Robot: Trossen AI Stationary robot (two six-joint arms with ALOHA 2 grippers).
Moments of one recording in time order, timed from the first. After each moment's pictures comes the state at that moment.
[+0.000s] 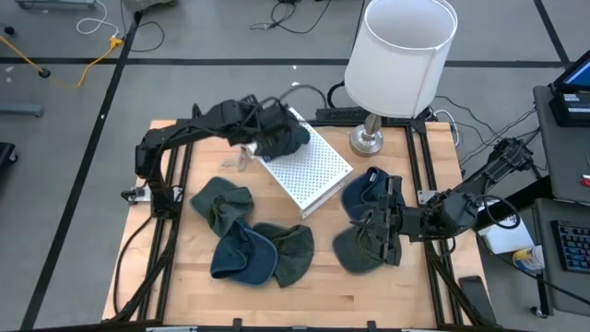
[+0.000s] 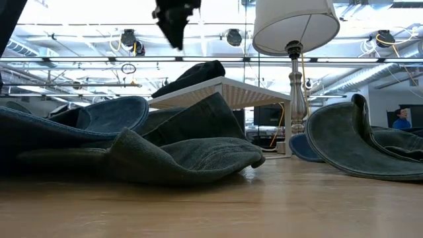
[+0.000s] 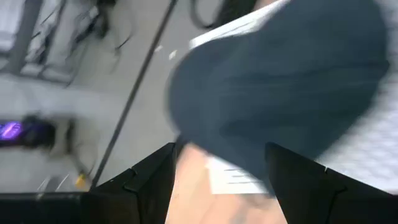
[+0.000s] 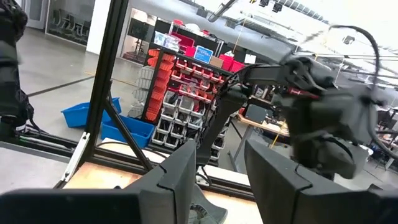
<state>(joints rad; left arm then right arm) 0.26 1.81 2.02 -1.39 -0.57 -0.07 0.66 1.08 1.03 0.19 0.71 -0.37</state>
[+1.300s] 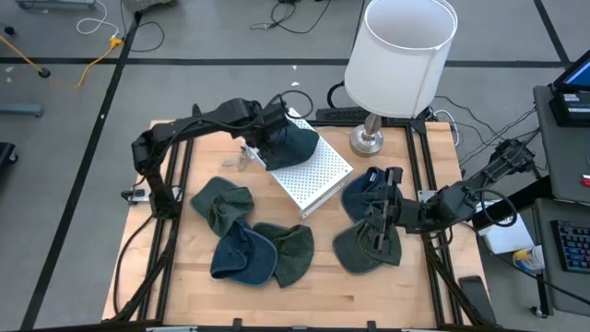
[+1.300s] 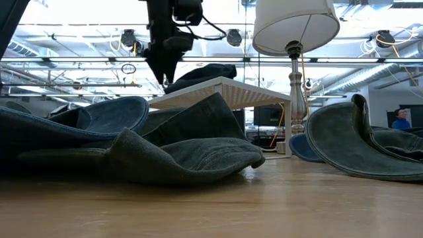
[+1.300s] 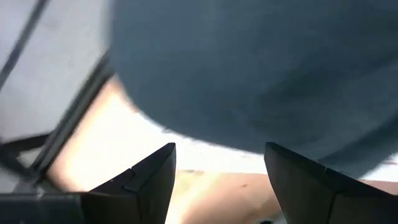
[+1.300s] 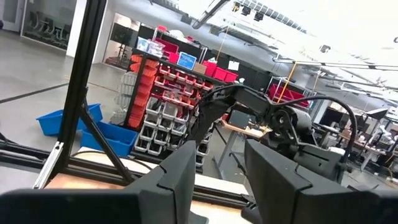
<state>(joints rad) 0.39 1.79 1.76 -1.33 -0.23 -0.27 0.60 1.08 1.03 0.26 0.71 -0.43</state>
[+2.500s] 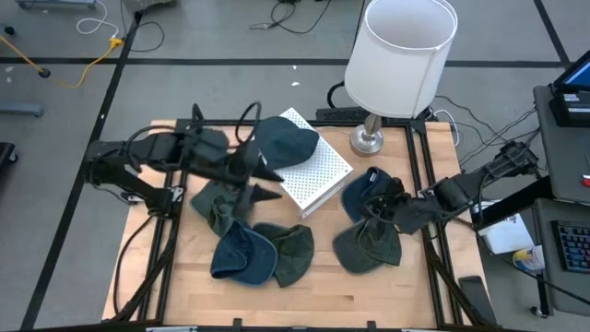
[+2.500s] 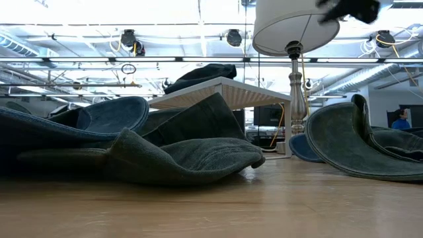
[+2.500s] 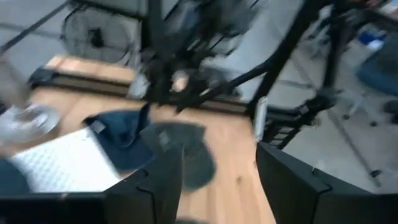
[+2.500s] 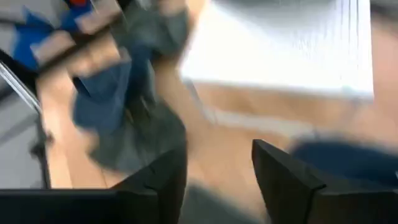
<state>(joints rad) -0.12 1.38 1.68 -0.65 0.05 -0.25 0.49 1.05 1.03 -0.85 0.54 0.99</state>
